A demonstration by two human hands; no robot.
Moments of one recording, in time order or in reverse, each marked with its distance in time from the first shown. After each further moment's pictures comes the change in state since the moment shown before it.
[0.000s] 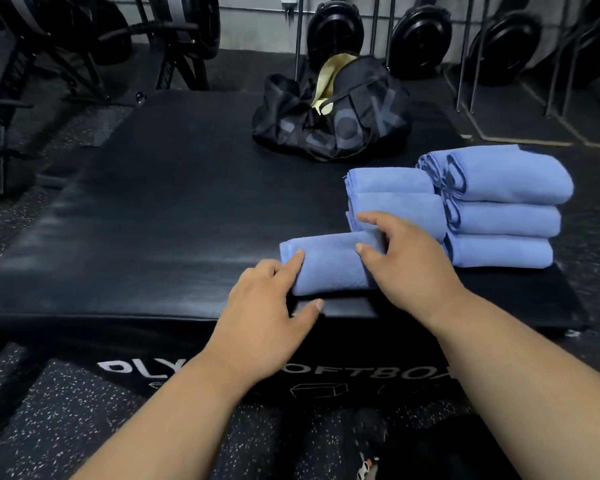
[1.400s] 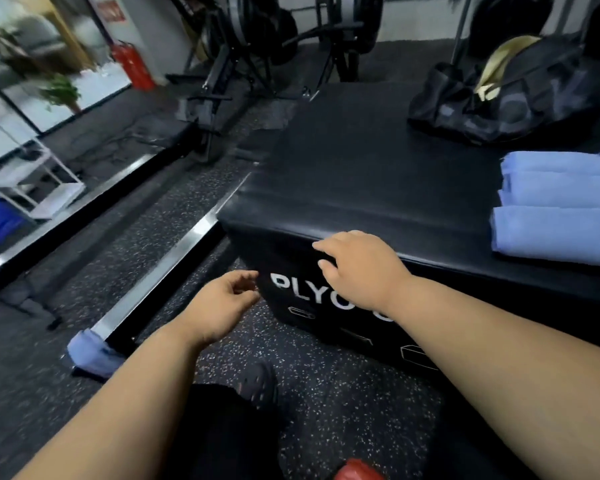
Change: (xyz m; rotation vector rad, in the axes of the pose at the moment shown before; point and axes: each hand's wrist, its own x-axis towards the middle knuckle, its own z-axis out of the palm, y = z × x) left_hand -0.205 -0.119 -0.151 -0.265 0.081 -0.706; right_hand -0.097 -0.177 0.100 -0.168 -0.392 -0.716
